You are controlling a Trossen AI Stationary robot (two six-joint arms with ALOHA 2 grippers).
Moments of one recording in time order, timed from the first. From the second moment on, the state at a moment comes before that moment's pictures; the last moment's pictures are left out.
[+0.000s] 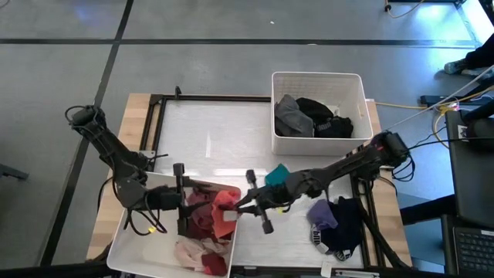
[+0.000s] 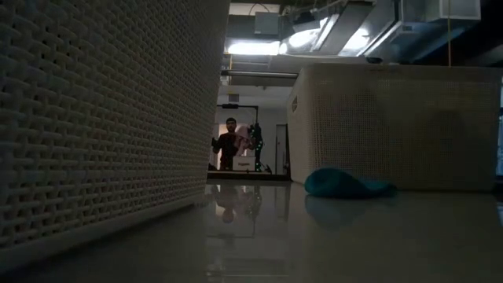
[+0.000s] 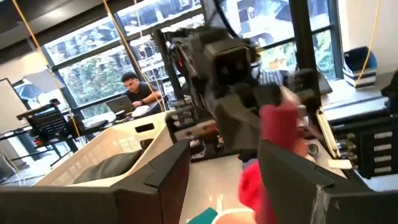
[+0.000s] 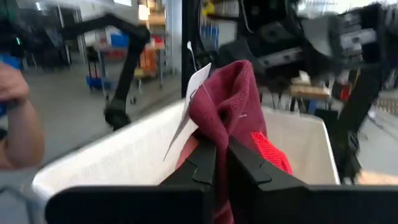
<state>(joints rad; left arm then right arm) -0.83 1.20 0.88 0.39 -1.00 0.34 0.39 1.72 1.21 0.58 0.01 -0.03</state>
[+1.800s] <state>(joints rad) -0.73 1.15 0.88 0.27 -0.92 0.26 0.43 1.64 1.06 -0.69 0.39 0.64</state>
